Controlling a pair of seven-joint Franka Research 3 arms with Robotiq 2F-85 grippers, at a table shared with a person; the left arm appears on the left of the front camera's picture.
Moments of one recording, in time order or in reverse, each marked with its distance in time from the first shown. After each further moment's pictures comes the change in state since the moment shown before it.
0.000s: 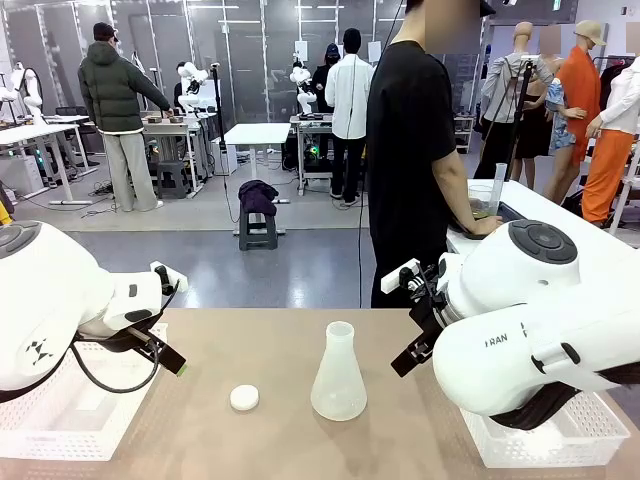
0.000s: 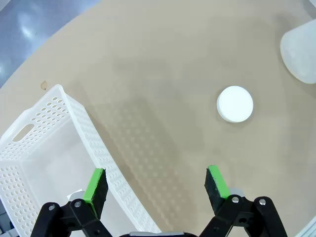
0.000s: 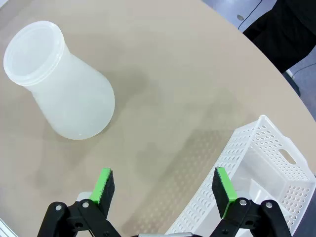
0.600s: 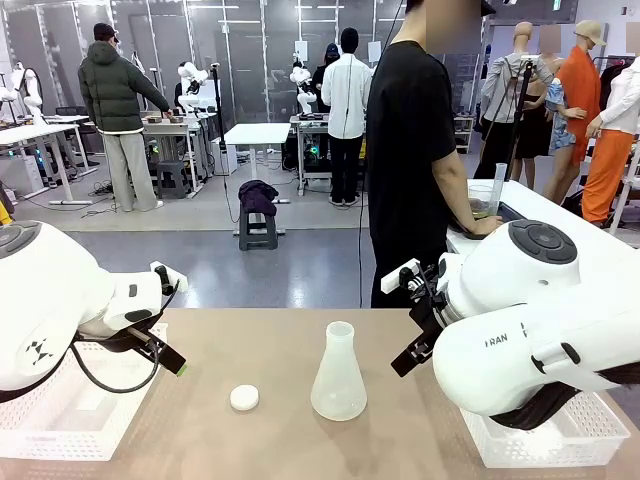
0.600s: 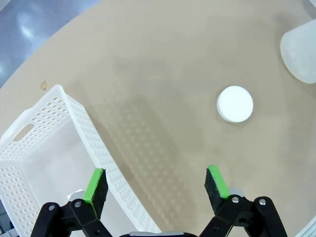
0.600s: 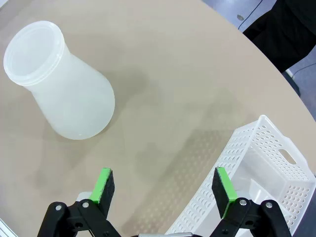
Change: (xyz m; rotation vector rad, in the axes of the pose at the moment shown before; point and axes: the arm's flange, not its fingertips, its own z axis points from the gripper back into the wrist) left arm 0.000 0.000 0.000 0.000 0.000 0.000; right arm 0.000 0.000 0.000 0.000 0.000 0.000
